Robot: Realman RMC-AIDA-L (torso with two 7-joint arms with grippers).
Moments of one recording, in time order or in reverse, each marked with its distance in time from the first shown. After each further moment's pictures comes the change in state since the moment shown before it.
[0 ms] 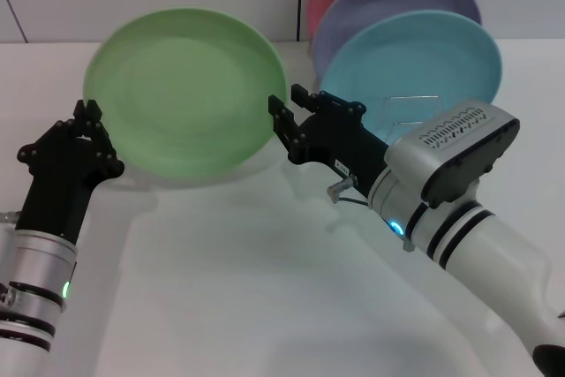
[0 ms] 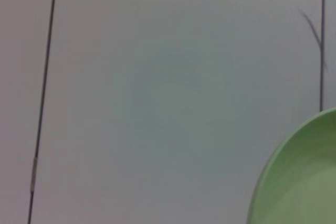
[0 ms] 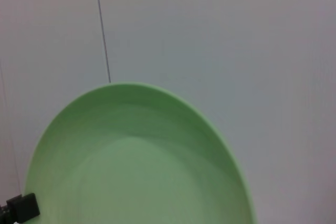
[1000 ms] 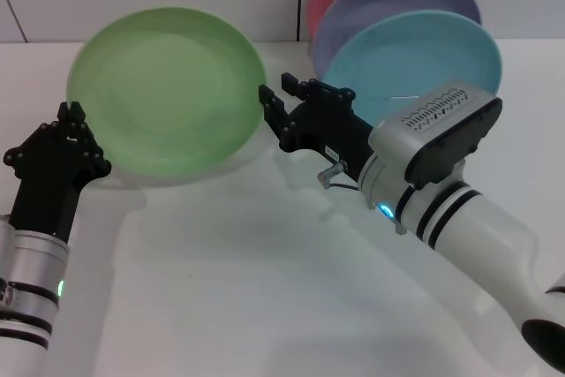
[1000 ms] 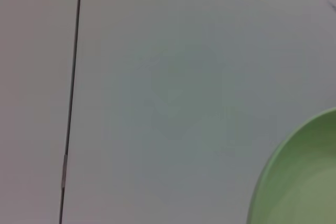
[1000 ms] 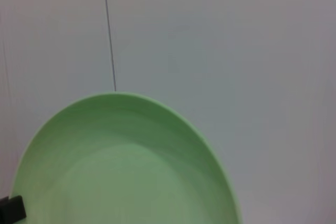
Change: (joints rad) left arm 0.003 0.000 0.010 -0.027 -0.090 0.000 0.077; right arm 0.078 0.002 -0.005 -0.052 0.026 0.010 0.000
